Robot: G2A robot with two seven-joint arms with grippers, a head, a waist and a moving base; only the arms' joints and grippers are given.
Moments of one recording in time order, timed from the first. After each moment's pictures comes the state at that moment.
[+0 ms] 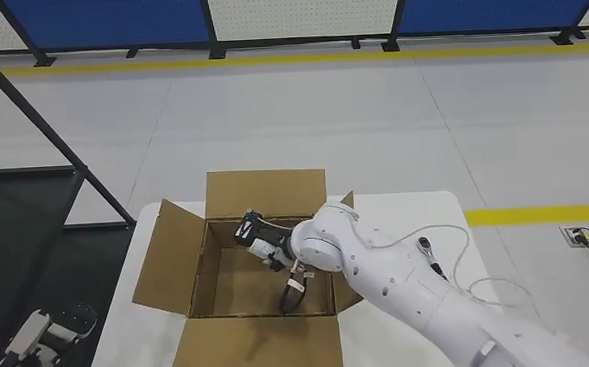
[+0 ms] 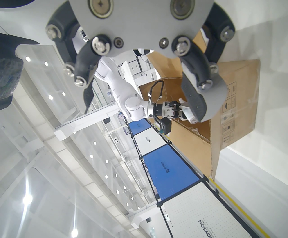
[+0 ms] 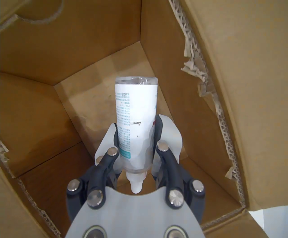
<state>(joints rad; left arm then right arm) 1.75 -1.15 -2.20 -2.05 -0.50 -0.32 -0.73 -0.10 -1.57 0.35 -0.83 -0.69 -0.33 0.83</state>
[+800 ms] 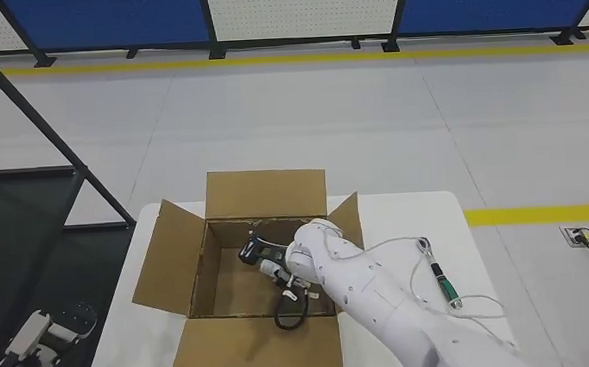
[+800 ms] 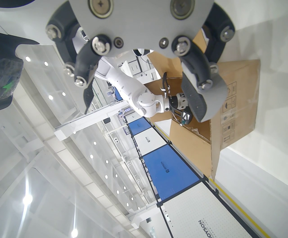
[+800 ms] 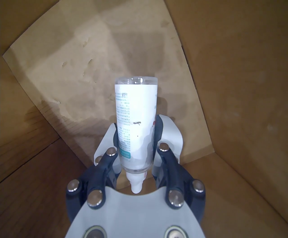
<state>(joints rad) 1.75 -1.15 -2.20 -2.05 -0.50 -0.32 -0.73 -0.09 -1.80 0.28 -0.37 -0.74 -0.41 0.79</state>
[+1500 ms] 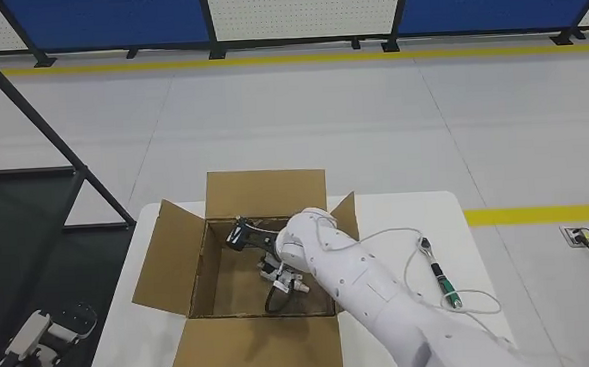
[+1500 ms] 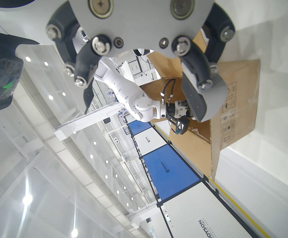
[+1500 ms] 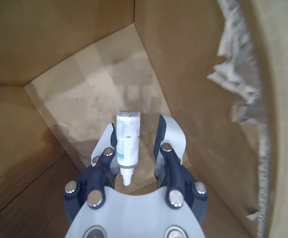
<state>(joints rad) 1.75 -1.15 -2.20 -2.05 -0.50 -0.32 -0.73 -0.04 -1.84 0.31 -0.34 -0.80 -0.44 0.65</state>
